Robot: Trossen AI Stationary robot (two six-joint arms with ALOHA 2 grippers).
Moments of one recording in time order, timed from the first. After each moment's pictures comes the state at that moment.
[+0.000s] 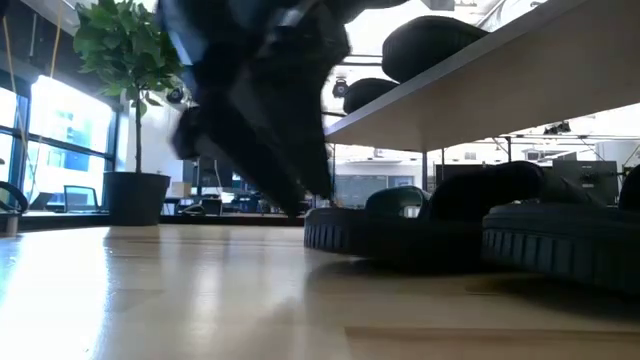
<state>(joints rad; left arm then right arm) -0.35 2.04 1.41 -0.51 -0.28 -1.02 0.78 1.01 0.81 -1.09 0.07 0.84</state>
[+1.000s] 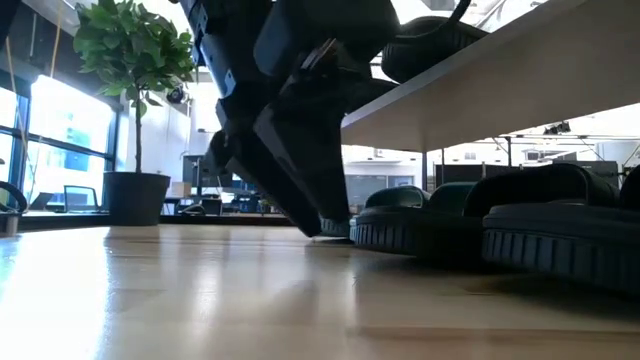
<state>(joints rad) -0.28 2.06 1.41 -0.48 -0.20 -0.87 0.78 1.01 0.81 -1.09 0.07 0.84</state>
